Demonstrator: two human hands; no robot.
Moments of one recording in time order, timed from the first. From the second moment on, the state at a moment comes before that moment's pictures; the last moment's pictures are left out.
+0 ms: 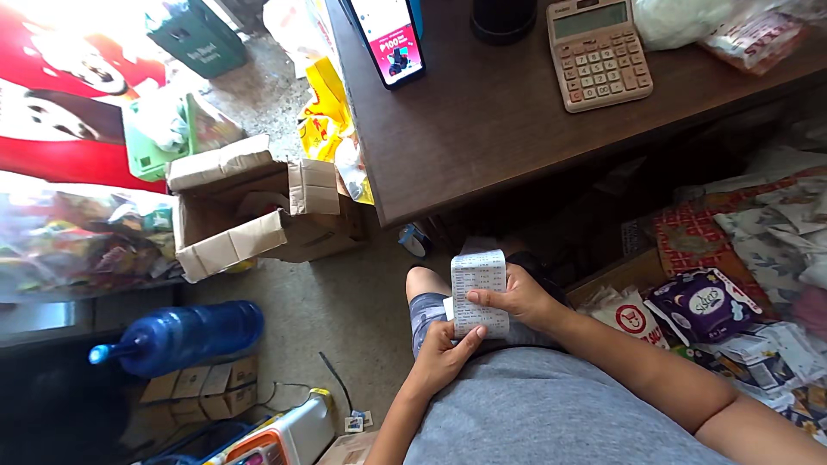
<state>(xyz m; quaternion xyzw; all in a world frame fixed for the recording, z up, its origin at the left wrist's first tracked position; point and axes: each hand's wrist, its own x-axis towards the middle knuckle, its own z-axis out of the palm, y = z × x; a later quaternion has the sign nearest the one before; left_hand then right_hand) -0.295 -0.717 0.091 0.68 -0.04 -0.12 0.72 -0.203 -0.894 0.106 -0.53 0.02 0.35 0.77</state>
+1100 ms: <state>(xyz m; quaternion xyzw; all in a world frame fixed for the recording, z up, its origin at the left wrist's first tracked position) -0.297 -0.720 0.089 0.69 0.00 -0.09 0.72 -0.206 -0.896 0.102 -0.52 -0.04 0.39 0.76</state>
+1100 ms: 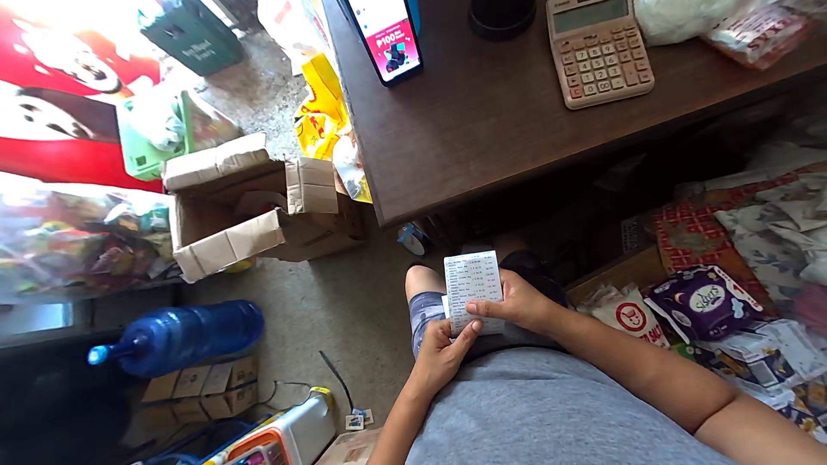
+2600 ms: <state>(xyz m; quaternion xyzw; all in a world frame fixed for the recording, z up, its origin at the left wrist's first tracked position) -0.295 -0.718 0.089 0.68 -0.02 -0.11 0.72 -0.202 -0.896 0.103 -0.52 -0.01 0.38 0.76</state>
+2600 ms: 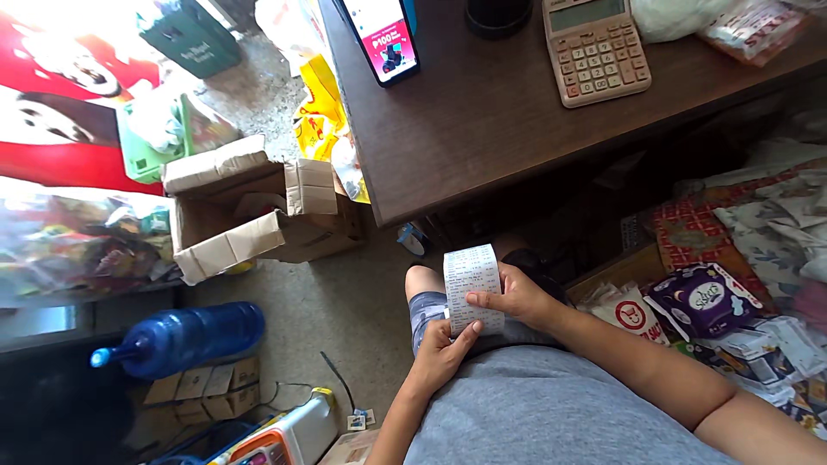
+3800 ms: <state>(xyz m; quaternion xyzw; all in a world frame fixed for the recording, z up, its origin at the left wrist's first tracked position) -0.294 -0.717 0.088 0.68 -0.05 -0.13 0.72 -0.200 -0.894 0.102 -0.53 0.06 0.32 0.78</state>
